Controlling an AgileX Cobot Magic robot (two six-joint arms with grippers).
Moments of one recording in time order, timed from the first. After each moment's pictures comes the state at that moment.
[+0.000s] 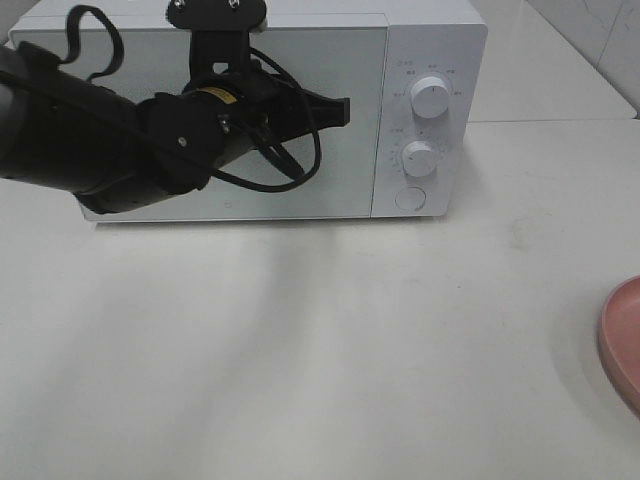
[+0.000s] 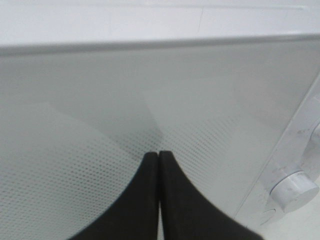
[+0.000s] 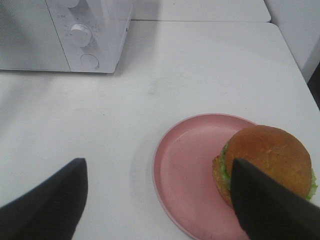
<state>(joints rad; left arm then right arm) -0.75 1.94 -1.10 -0.69 -0.56 0.38 0.18 0.00 -0.50 -0.13 1.00 0.14</state>
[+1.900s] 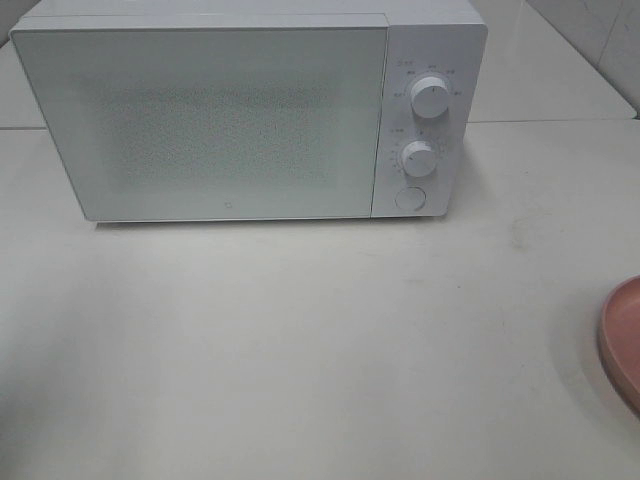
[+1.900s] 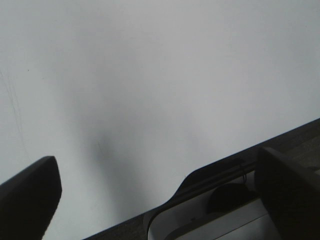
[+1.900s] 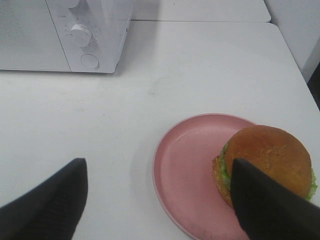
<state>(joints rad) -0.08 0.91 -0.74 -0.33 1.04 0.34 0.18 0.00 -0.50 -0.13 1.00 0.14</state>
